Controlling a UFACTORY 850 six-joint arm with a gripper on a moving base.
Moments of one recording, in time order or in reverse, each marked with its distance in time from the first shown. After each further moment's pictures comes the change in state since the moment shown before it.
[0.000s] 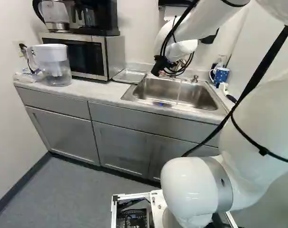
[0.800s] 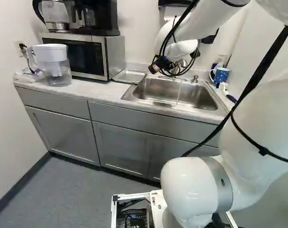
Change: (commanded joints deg) arm 0.0 0.0 0.0 0.0 0.0 24.1
